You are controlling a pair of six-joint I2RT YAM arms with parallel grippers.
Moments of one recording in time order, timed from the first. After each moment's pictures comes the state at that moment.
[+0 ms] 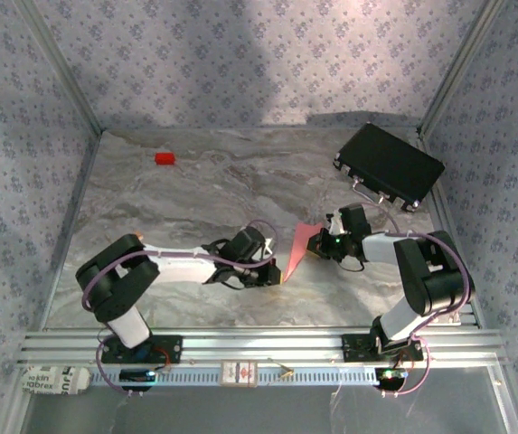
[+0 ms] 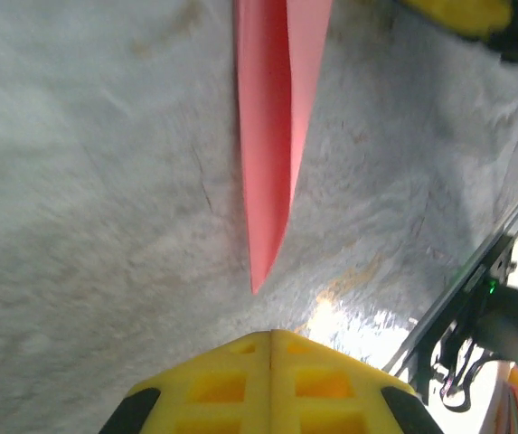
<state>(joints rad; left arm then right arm) -0.94 1.66 0.75 0.05 0.41 -0.96 0.24 1.57 0.55 0.04 -0.59 0.63</state>
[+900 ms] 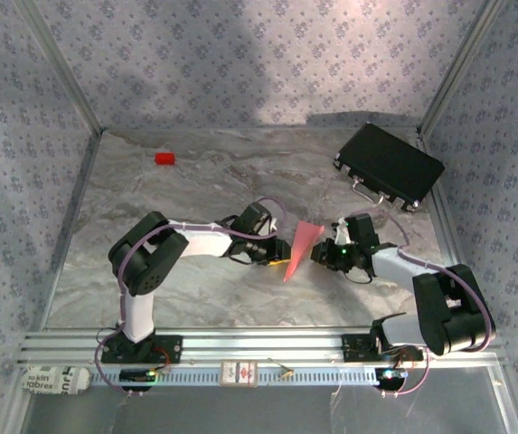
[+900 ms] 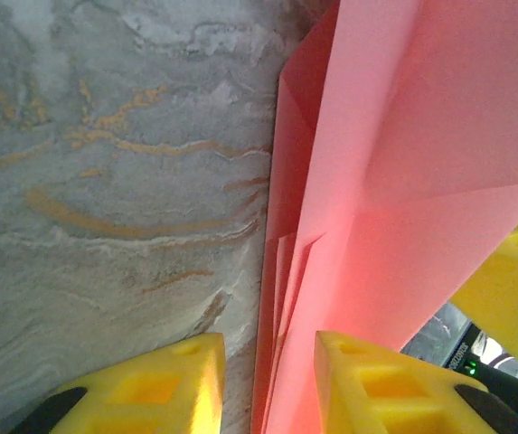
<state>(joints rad) -0.83 1.92 1.01 0.01 0.53 -0.90 0.26 1.33 0.45 -0.10 -0.56 0.61</state>
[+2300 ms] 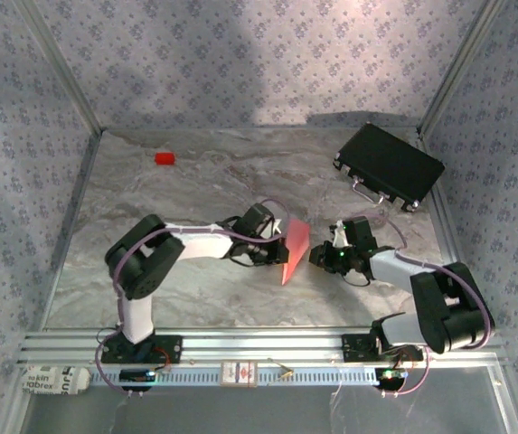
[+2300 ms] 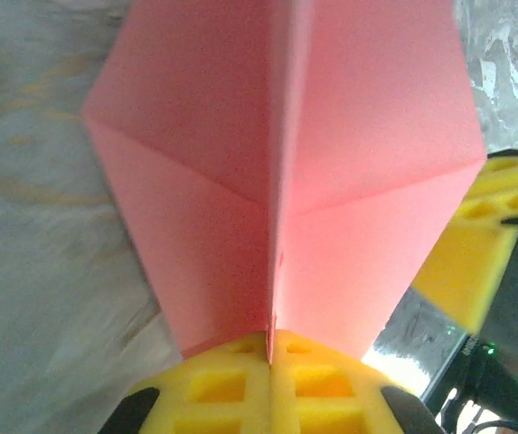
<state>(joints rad) -0.86 1.84 1.00 -0.06 0.44 -0.82 0.28 1.33 0.42 -0.05 -0.55 0.65</state>
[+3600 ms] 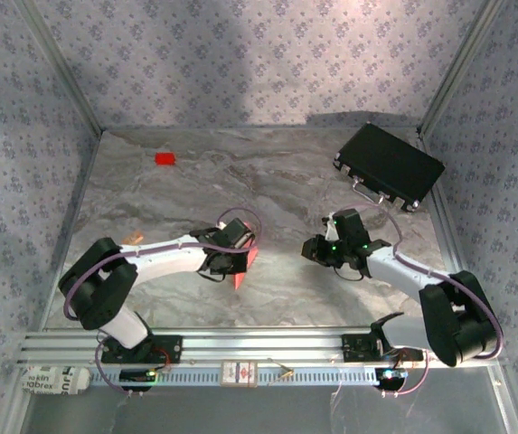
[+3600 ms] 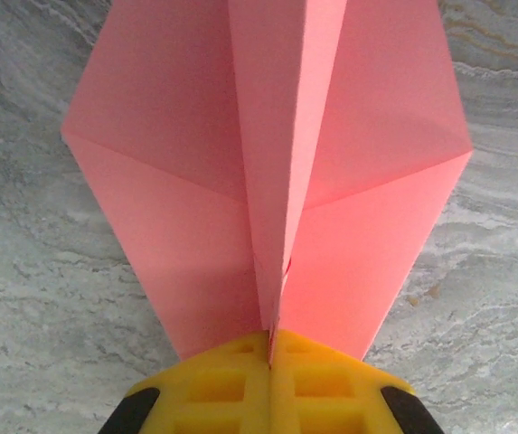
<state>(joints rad) -0.88 1.57 0.84 -0.48 -0.08 -0.82 0.40 1.28 0.52 -0.14 -0.44 0.69</state>
